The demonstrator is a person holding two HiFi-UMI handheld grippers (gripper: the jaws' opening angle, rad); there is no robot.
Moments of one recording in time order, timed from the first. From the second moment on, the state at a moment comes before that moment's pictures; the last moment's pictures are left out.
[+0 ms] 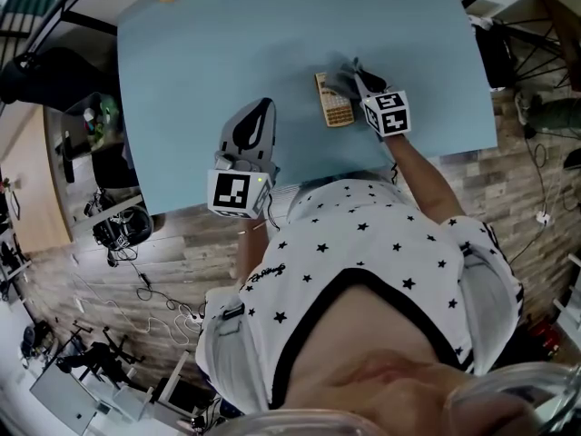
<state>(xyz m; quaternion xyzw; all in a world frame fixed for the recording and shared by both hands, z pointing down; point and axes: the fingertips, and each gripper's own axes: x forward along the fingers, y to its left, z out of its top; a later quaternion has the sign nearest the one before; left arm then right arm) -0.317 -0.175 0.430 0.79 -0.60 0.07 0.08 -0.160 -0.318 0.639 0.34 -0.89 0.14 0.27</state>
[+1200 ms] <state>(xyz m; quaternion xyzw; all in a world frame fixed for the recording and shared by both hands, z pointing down) -0.317 -0.172 0.427 0.80 -0.59 0.06 0.07 -0.237 -0.245 0.587 0.23 -0.94 0.16 0.20</state>
